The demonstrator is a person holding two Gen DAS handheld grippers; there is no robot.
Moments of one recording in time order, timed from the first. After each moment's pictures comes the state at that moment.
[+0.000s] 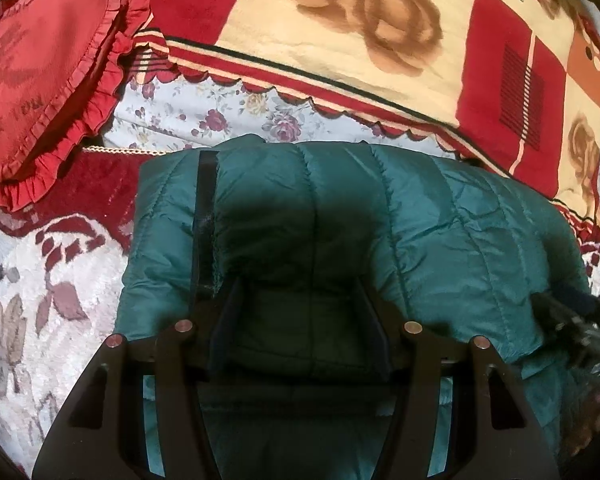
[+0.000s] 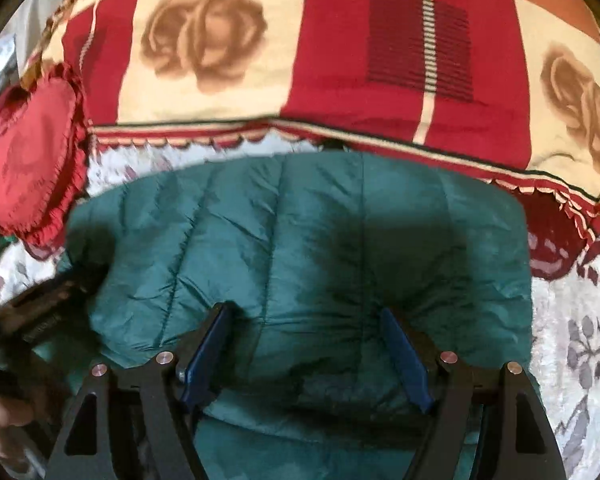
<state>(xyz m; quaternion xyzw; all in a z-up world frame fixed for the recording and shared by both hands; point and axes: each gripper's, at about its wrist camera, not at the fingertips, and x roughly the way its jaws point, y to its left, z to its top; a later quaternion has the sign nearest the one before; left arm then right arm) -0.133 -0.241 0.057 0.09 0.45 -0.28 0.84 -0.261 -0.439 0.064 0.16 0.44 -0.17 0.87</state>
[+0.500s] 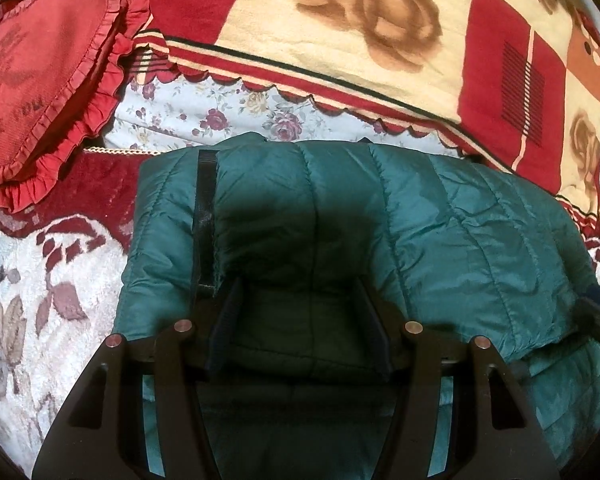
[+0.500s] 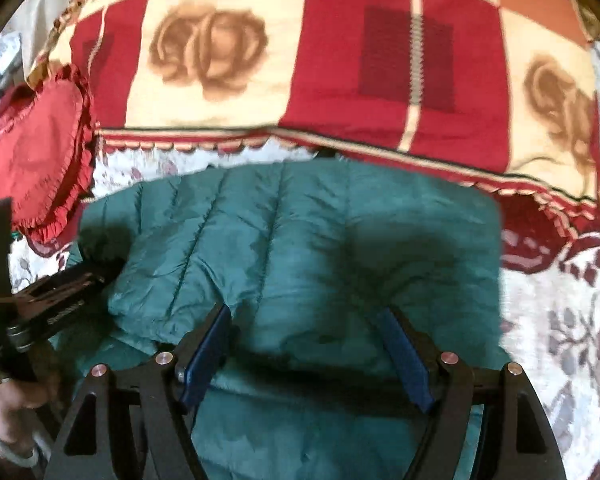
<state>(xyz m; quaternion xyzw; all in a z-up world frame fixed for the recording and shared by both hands) -0.132 -0.241 0.057 0.09 0.44 -0.28 0.85 -0.294 -0.434 0.096 0.16 0.42 -0.19 0.87</state>
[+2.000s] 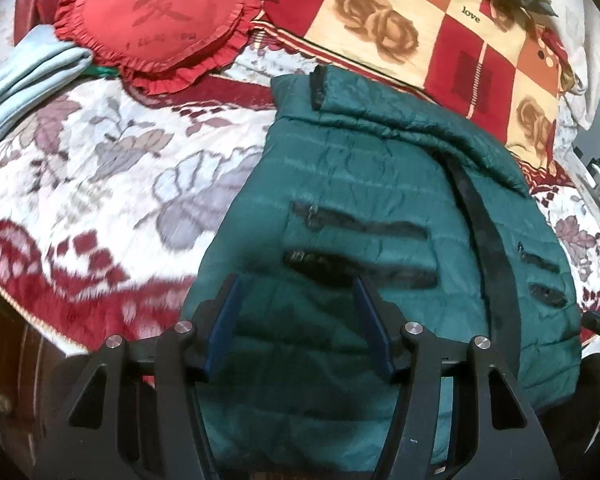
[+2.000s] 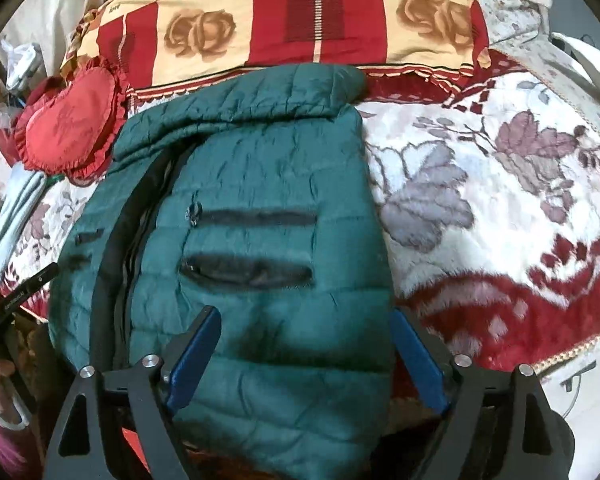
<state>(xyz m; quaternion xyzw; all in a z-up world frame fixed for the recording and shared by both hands) -0.337 -0.031 0.080 0.05 0.44 -0.25 0.86 -0.557 -0.359 0.086 0.21 0.44 -0.19 0.85</state>
